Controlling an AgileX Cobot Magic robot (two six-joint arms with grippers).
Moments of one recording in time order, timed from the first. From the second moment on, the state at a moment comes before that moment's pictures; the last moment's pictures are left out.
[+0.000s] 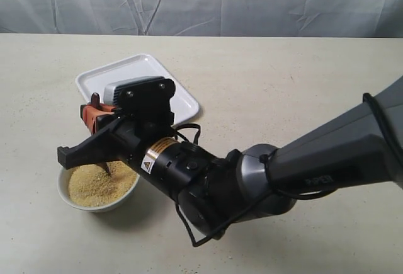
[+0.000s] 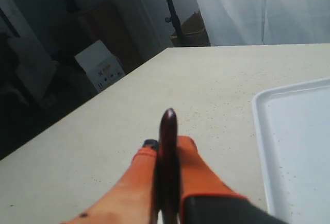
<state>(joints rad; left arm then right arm) -0.06 0.01 0.00 0.00 0.21 0.01 1.08 2.04 -0.94 0.23 -0.94 0.21</state>
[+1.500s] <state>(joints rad) -0.06 0.01 0.00 0.00 0.21 0.01 1.08 2.01 -0.94 0.26 -0.81 0.28</state>
